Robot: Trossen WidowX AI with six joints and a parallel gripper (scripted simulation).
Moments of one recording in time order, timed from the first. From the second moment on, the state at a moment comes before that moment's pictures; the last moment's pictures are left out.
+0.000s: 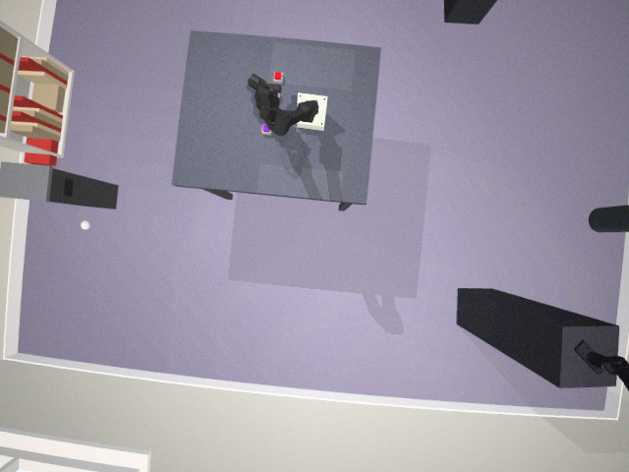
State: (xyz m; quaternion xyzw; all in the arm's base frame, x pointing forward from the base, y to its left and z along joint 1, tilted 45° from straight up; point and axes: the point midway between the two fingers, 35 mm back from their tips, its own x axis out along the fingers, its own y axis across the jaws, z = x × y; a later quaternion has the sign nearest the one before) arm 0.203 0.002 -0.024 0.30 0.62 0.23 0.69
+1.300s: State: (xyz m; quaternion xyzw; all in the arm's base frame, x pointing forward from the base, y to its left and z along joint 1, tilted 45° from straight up) arm 0.192 -0.061 0.038 0.31 0.62 0.22 0.69
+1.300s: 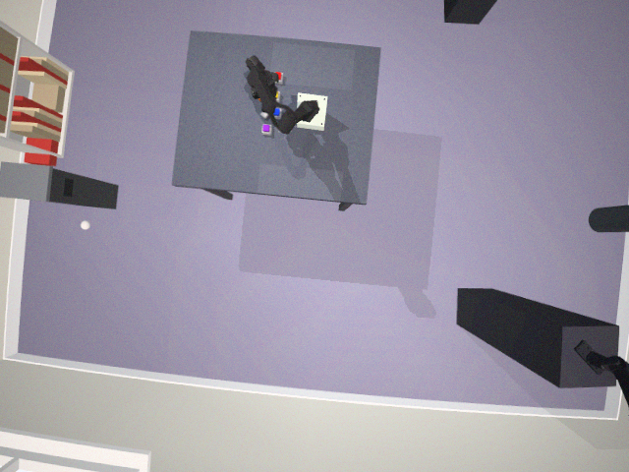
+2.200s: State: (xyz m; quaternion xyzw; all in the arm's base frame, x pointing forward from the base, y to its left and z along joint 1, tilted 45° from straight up) arm 0.197 -0.196 -0.122 0.29 0.62 0.21 0.70
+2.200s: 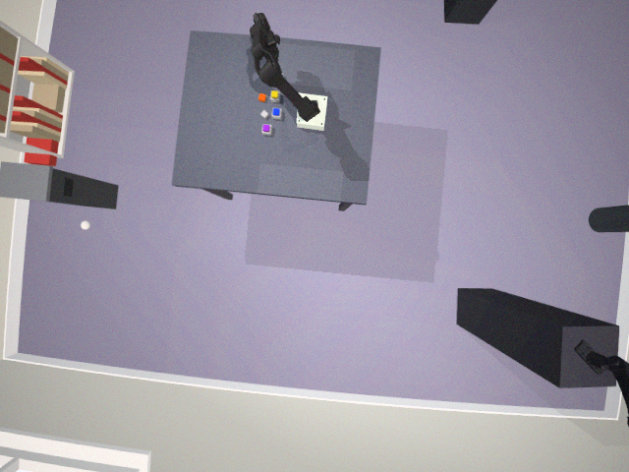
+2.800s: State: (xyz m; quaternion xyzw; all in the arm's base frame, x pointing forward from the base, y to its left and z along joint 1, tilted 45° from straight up) arm 0.199 -0.160 -0.154 0.30 0.62 0.22 0.69
